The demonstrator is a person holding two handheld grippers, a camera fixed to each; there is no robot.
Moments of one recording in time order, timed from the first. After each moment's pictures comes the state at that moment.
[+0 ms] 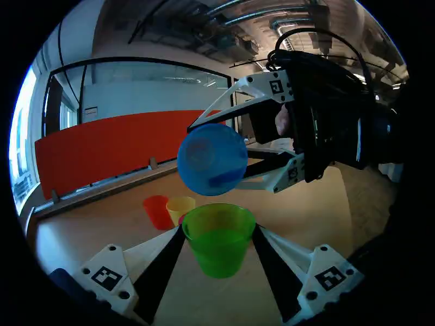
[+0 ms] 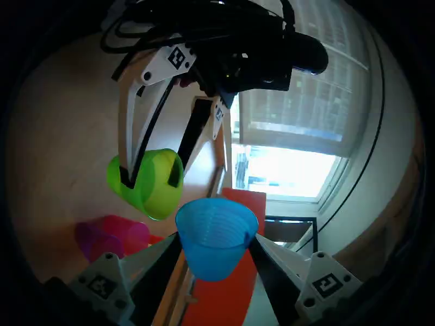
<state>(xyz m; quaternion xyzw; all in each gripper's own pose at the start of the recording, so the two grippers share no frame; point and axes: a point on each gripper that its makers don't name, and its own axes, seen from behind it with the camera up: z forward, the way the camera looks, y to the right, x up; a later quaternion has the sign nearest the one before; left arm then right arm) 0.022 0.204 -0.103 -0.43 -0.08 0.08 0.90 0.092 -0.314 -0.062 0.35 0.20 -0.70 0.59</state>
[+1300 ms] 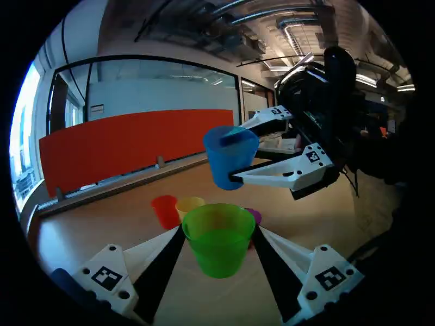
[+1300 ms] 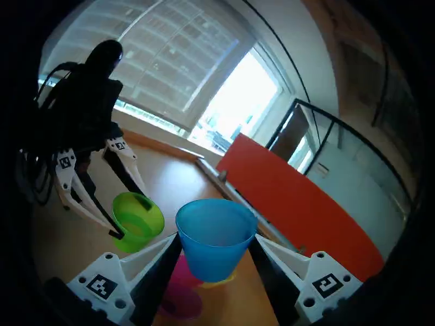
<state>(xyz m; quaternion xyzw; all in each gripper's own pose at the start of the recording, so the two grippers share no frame) 0.027 0.193 -0.090 -0.40 -0.09 0.07 0.91 0.076 -0.261 -0.041 0.38 -0.01 -0.29 0.88</state>
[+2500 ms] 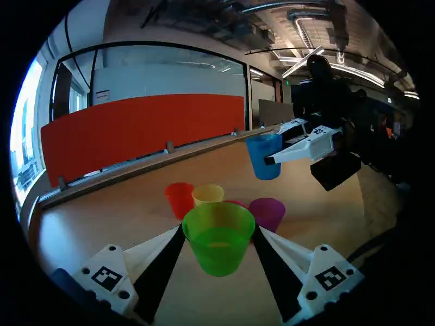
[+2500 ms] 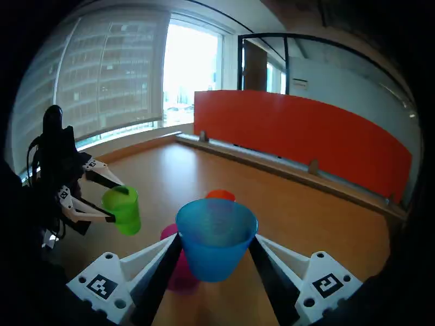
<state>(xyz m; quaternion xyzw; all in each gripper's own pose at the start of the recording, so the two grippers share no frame) 0.010 0.171 -0.048 -0.39 -0.13 0.08 0.91 0.034 -0.187 -0.018 0.34 -0.20 -0.09 0.92</state>
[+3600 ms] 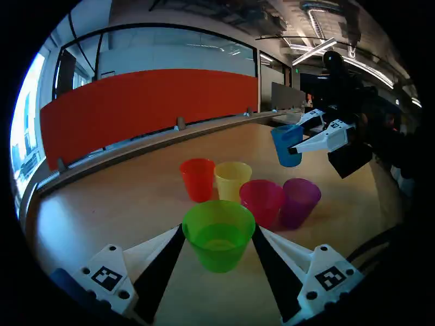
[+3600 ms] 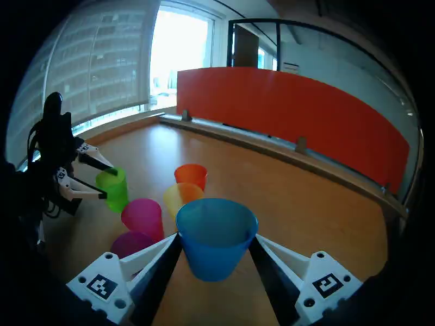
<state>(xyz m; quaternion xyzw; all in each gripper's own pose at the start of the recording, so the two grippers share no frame) -0.043 0.158 0.005 -0.36 -0.19 0.09 0.91 -0.019 -0.142 0.015 0.30 -0.25 -0.11 0.91</state>
